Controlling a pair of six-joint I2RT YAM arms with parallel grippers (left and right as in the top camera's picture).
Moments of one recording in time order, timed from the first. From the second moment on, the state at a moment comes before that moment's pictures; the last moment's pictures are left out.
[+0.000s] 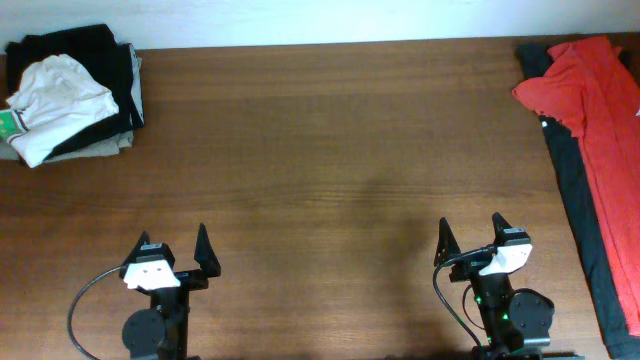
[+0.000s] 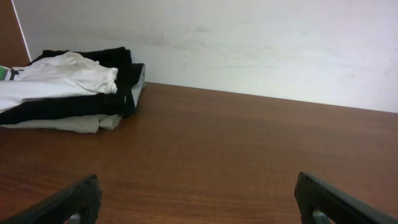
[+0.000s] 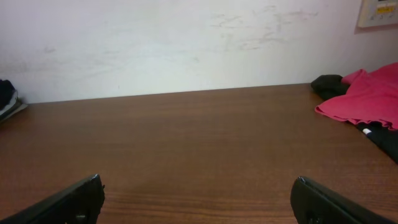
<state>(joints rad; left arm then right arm) 0.14 0.01 0.02 -0.07 0.07 -0.11 0.00 0.01 0.01 -0.06 -0.11 0.12</state>
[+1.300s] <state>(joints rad) 0.14 0.02 0.01 -0.08 0.06 -0.11 -0.03 1.55 1.65 -0.74 0.13 0.05</state>
